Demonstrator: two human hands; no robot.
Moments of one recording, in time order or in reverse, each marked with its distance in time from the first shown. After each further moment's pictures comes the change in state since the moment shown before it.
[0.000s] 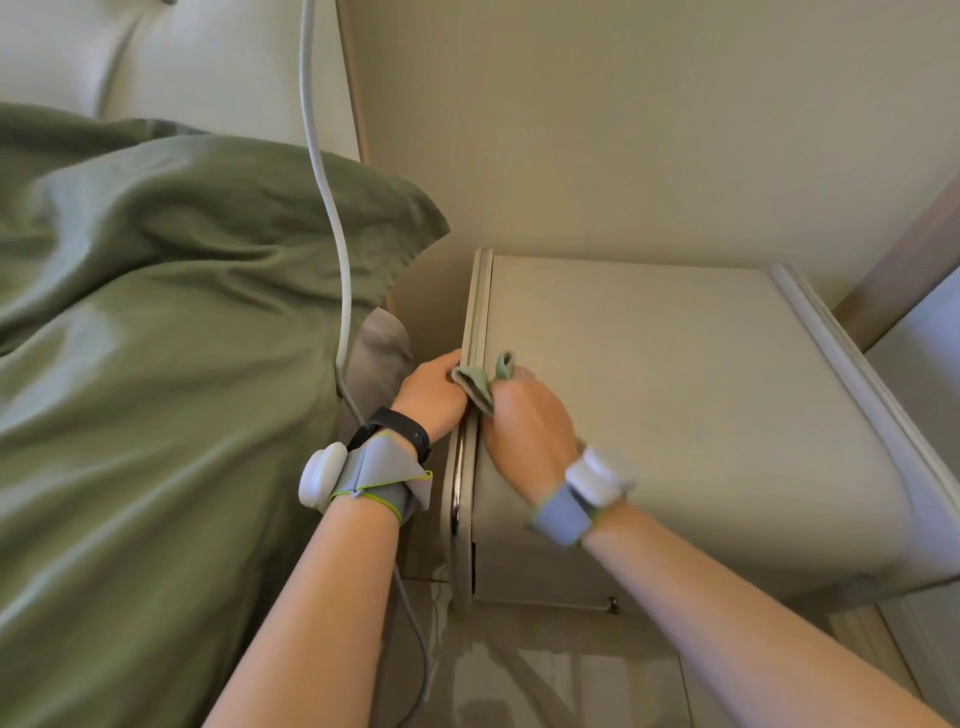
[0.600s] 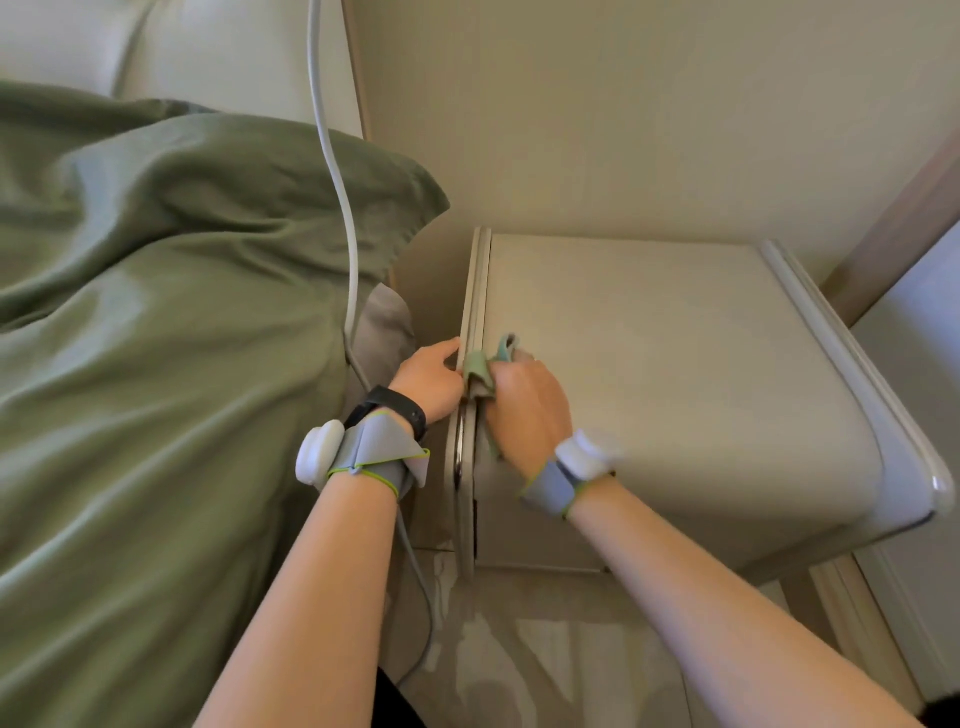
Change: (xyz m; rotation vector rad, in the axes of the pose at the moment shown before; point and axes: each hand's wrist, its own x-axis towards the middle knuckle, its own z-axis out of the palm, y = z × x) left_hand -0.027 0.000 -0.006 0.029 -0.059 -0.126; right_hand -0.028 -0.005 -0.012 0.038 -0.018 -0.043
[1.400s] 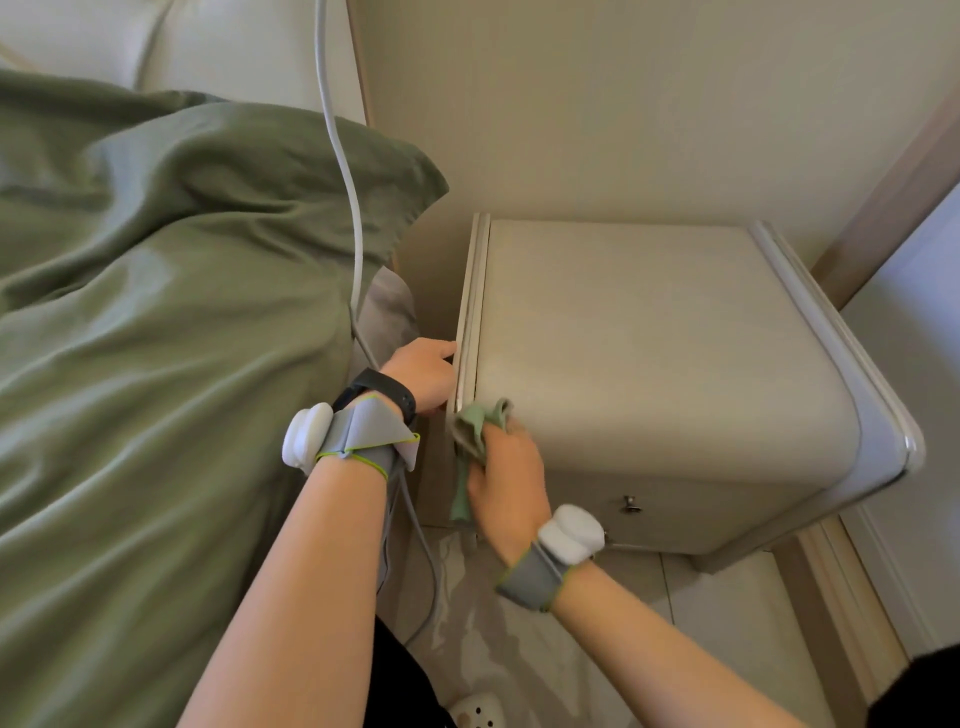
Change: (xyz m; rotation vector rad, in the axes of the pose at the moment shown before) left_hand -0.037 0.003 0.001 0.063 -0.056 -0.028; right_hand -0.091 -0.012 0.037 0.345 0.019 0.122
